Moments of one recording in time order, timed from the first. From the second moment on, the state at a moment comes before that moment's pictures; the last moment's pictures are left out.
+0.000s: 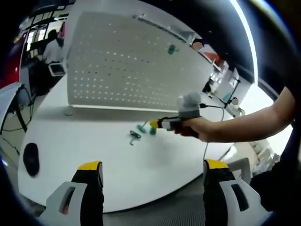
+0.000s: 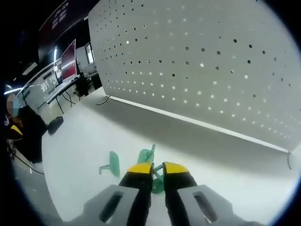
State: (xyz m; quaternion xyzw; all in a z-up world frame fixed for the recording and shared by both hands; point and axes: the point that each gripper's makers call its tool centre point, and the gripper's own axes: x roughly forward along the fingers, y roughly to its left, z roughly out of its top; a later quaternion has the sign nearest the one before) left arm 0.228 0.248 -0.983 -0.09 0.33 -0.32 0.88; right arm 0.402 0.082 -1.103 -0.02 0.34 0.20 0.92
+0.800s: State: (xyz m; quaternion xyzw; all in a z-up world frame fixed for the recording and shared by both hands) left arm 0.232 0.250 -0.975 -0.09 0.32 -0.32 0.89; right arm 0.392 0.086 -1.104 0.00 0.36 0.17 0.92
